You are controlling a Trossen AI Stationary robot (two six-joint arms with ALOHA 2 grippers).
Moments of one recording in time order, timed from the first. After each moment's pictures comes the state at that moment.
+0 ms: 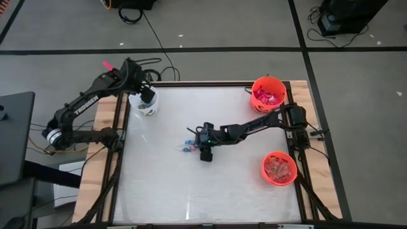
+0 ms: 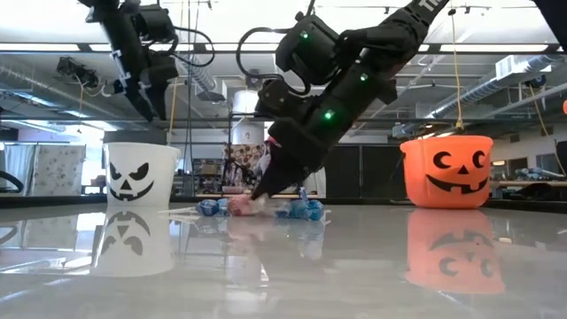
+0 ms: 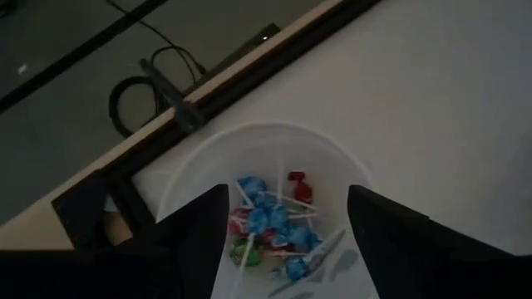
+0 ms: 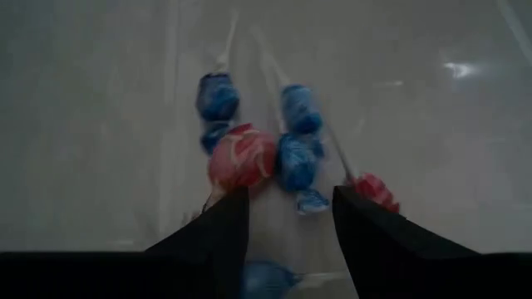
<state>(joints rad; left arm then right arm) 0.91 1.11 1.04 -0.91 -0.09 0.00 0.02 2.01 1.17 0.02 0.12 0.07</state>
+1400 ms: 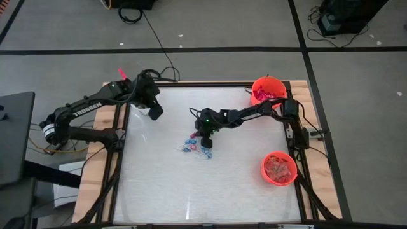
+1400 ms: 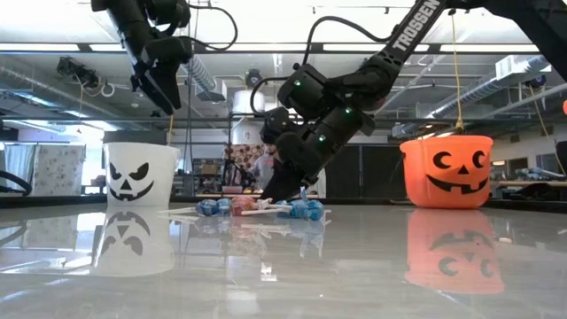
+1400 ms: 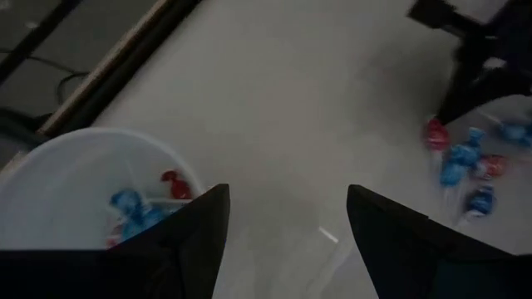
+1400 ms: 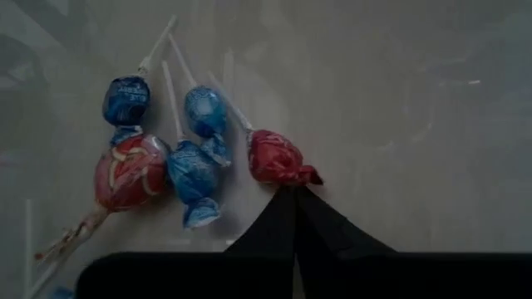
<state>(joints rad) 0.57 1.11 1.04 -0.94 -0.04 -0.08 -0.19 2.09 1.18 0.10 -0.26 -0.04</state>
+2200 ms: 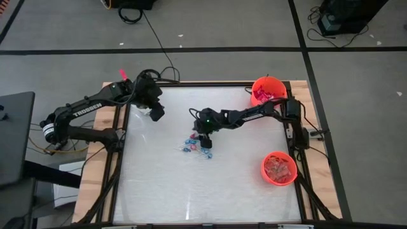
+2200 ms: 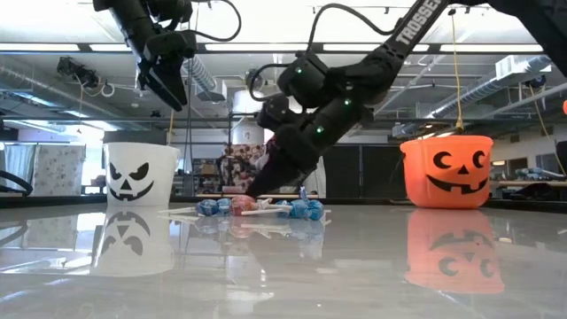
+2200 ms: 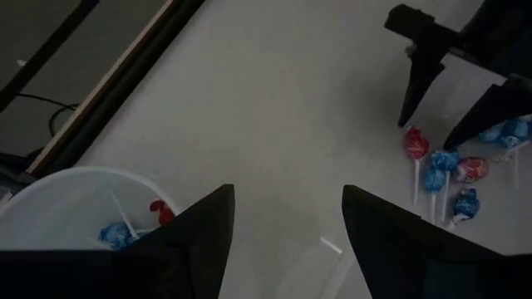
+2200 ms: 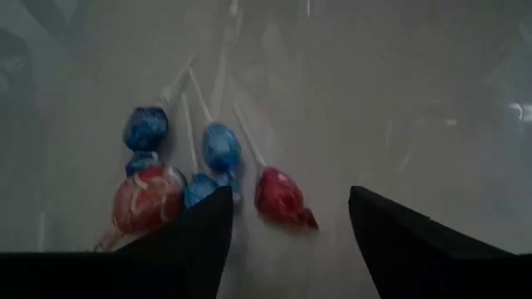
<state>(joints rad) 0.54 1.11 1.04 -0.88 -0.01 -0.03 -0.18 2.06 1.18 0.14 -0.22 -0.12</state>
